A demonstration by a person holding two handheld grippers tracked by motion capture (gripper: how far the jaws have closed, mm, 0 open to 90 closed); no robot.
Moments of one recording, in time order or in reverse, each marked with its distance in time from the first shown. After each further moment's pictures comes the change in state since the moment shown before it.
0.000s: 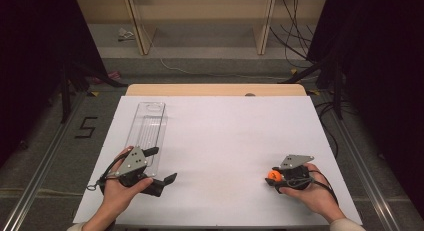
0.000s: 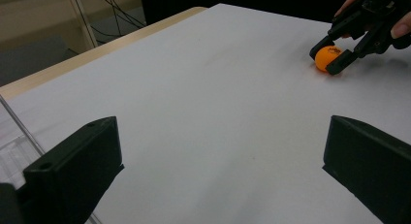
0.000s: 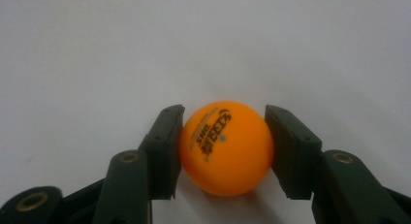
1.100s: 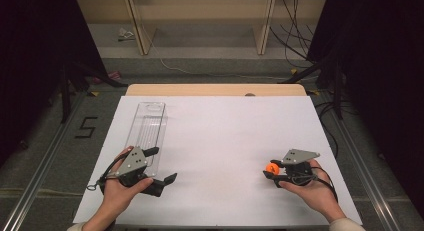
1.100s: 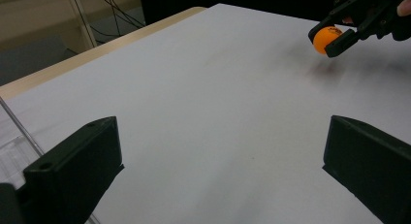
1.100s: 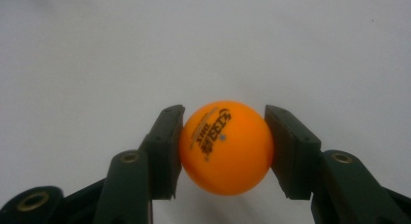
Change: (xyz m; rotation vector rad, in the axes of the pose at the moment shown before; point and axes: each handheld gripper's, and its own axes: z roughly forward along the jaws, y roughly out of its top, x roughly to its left) left arm 0.000 0.000 0.000 0.000 -0.004 -0.001; right arm 0.002 0.019 -0.015 -0.128 -0.010 0.013
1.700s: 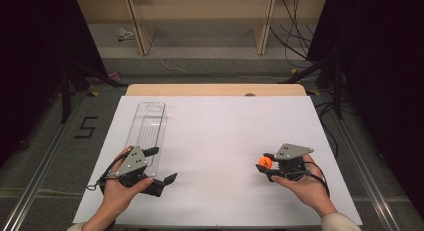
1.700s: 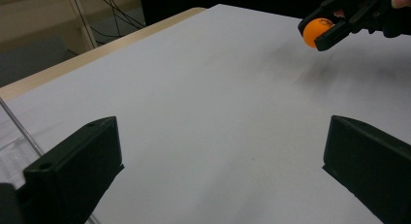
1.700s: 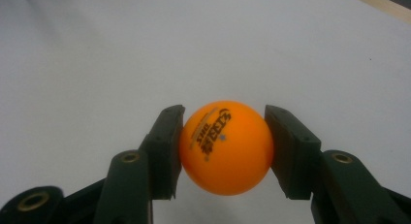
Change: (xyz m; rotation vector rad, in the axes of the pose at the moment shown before) left arm 0.000 0.000 0.000 -0.002 0.000 0.002; right arm 0.006 0.021 0.008 -0.052 -0.008 -0.026
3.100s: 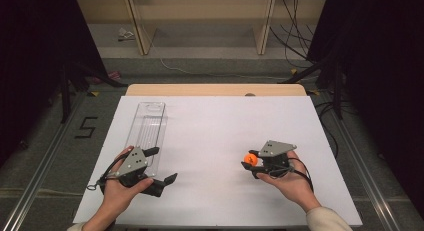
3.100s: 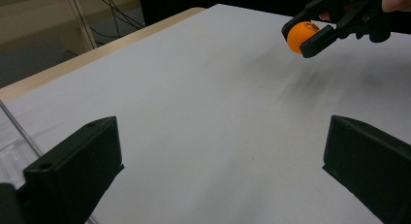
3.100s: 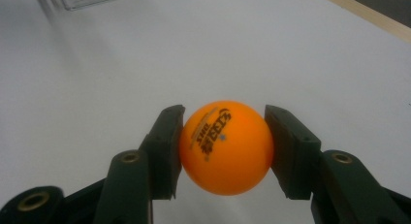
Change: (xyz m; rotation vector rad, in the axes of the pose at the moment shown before) left arm 0.000 0.000 0.000 0.000 -0.001 0.005; right arm 0.019 0.026 0.025 -0.033 0.041 -0.048
